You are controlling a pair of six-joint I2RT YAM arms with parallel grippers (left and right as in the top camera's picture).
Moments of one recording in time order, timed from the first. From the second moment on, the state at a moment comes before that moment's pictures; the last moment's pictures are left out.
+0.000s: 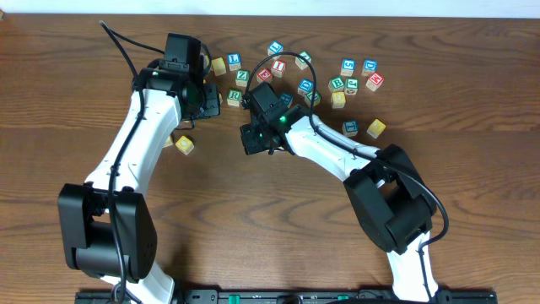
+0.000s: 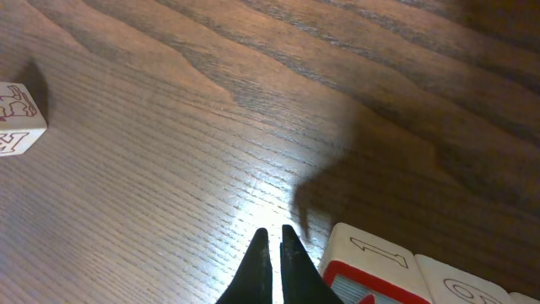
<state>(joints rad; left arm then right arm) -0.15 1.79 1.45 -0.83 0.05 -0.25 0.68 2.15 1.53 -0.48 -0.16 0.41</state>
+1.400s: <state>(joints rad) -0.01 1.24 1.46 -0.89 0.04 -0.25 -0.08 1.32 1.58 -1.16 -0.06 0.20</state>
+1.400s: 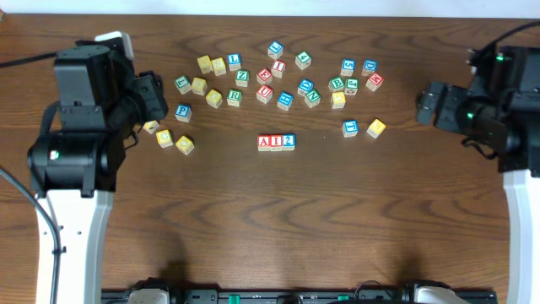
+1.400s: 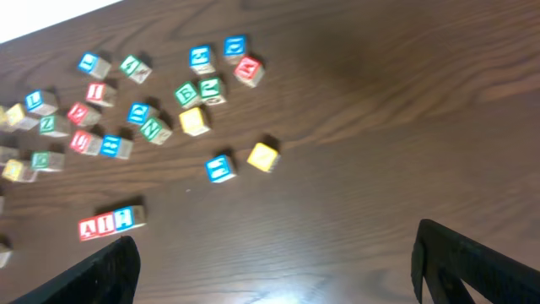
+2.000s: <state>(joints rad) -0.01 1.24 1.46 -0.92 0.04 -0.25 -0.10 1.13 1.58 -1.25 0.02 0.18</state>
